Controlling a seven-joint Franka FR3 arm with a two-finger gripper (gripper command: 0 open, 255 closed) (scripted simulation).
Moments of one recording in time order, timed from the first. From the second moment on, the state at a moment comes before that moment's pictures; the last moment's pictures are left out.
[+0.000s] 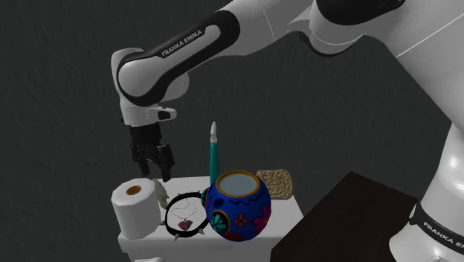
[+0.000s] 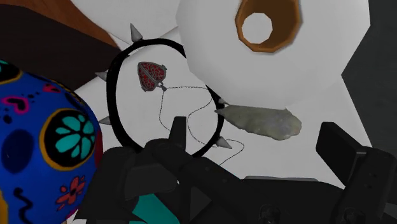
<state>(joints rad) 0.21 0.79 0.50 -1.41 -0.25 1.98 1.95</state>
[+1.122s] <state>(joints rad) 0.22 0.85 0.48 -1.42 -0.27 2.05 1.97</state>
